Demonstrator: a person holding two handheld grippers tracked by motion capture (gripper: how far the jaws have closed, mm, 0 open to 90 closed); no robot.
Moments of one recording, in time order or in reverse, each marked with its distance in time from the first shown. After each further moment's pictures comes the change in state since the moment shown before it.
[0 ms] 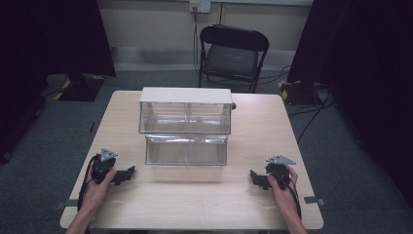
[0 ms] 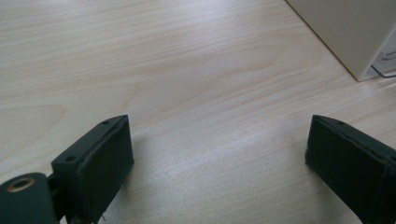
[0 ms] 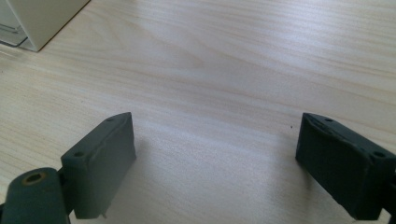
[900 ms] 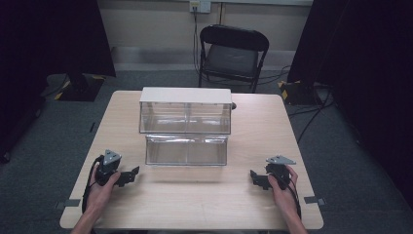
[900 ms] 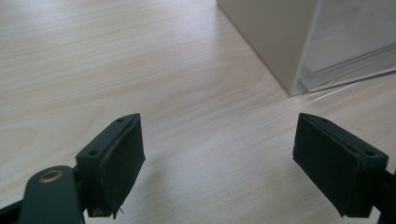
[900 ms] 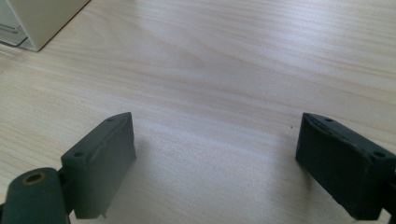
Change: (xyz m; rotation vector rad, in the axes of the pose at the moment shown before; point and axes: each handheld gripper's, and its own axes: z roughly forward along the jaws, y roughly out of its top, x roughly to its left) left arm -0.026 0.008 -0.016 -0.067 -0.057 0.043; right arm 0.000 0.000 0.000 0.000 0.001 0.000
